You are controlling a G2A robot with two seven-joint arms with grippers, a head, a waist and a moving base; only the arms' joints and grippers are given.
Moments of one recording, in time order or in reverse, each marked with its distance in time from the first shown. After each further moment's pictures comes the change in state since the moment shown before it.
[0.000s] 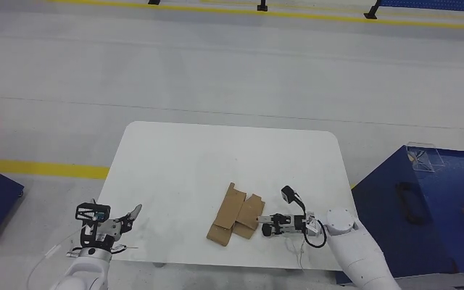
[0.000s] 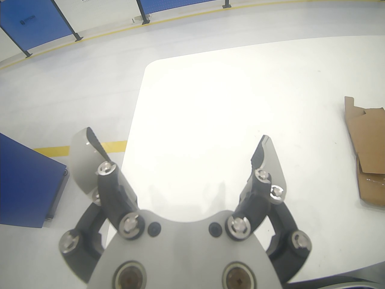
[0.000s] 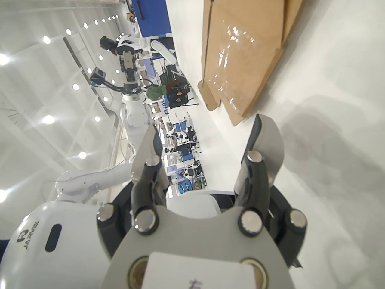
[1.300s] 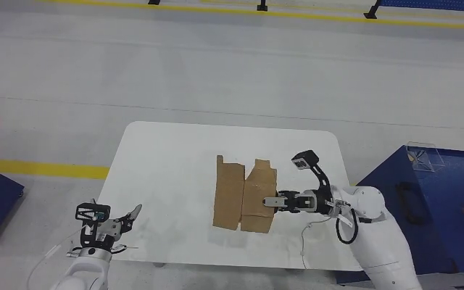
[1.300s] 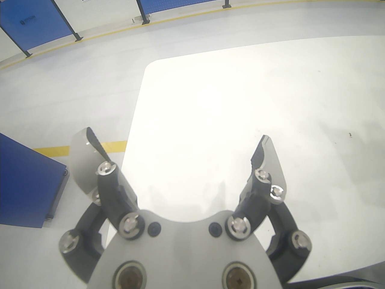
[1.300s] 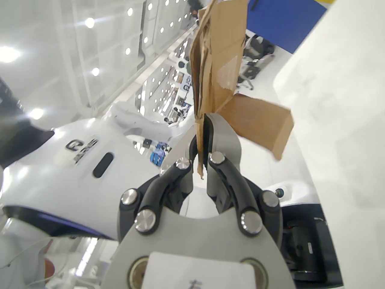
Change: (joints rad) left arm 0.000 0.000 0.000 0.000 0.000 0.000 0.000; right arm -0.117 0.091 0.241 -0.755 0.409 -0.030 0.228
